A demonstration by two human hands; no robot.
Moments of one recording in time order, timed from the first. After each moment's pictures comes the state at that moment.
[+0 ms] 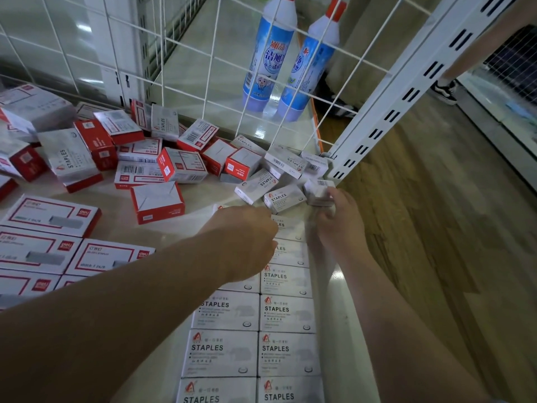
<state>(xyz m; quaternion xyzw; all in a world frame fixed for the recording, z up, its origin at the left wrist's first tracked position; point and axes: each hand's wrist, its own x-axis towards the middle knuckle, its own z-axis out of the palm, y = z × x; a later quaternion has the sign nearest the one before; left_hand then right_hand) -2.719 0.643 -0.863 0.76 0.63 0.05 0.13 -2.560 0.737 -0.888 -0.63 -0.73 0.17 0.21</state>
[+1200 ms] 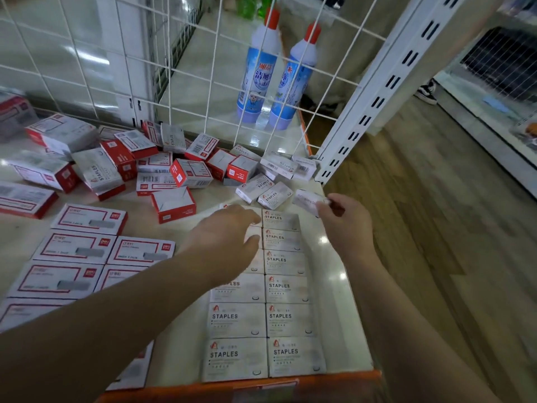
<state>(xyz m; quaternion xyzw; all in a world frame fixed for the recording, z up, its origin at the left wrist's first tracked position) -2.733 0.594 -0.849 0.66 0.68 0.22 0.23 -2.557 0.686 -0.849 -0.62 -0.70 0.20 0.30</state>
